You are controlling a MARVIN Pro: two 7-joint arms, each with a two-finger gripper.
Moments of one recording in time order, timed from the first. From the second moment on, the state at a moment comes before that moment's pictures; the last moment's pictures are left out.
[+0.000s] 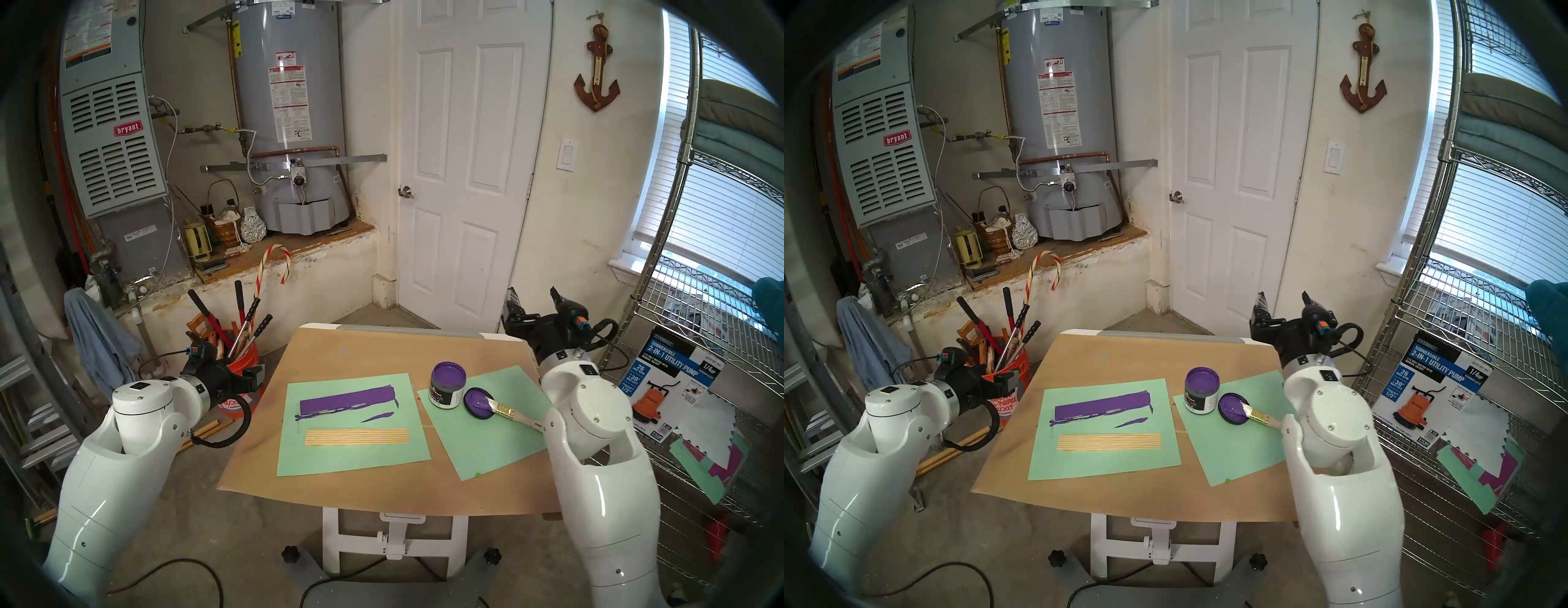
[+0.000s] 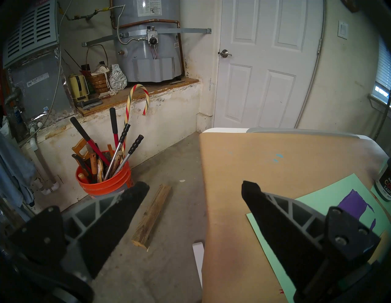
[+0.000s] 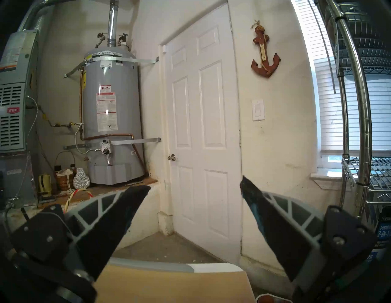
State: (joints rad) left arm 1.78 -0.95 -1.67 -1.87 -0.67 0.54 0.03; right arm -1.68 -1.35 1.64 -1.99 0.25 0.19 -0.03
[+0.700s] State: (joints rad) left arm 1.78 -0.95 -1.66 -1.87 -0.67 0.54 0.03; right arm -1.85 -1.12 1.98 -1.95 0.49 0.22 0.36
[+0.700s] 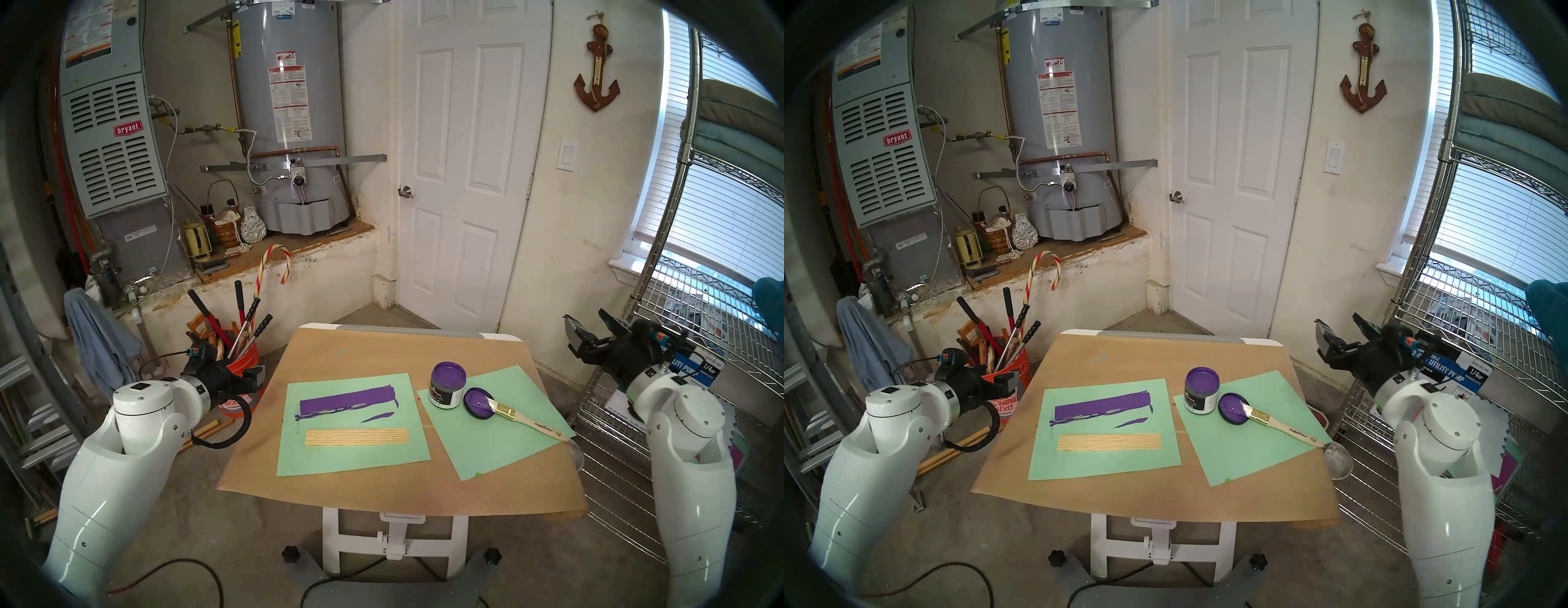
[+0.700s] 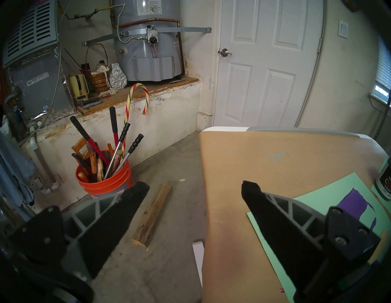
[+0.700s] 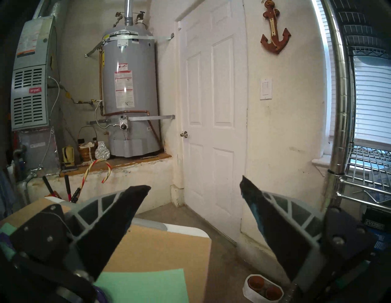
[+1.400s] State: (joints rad) left arm 1.78 -0.95 -1.66 -1.87 -0.67 0.54 0.03; right arm -2.04 -0.97 1.99 -1.86 0.47 -0.08 0.77
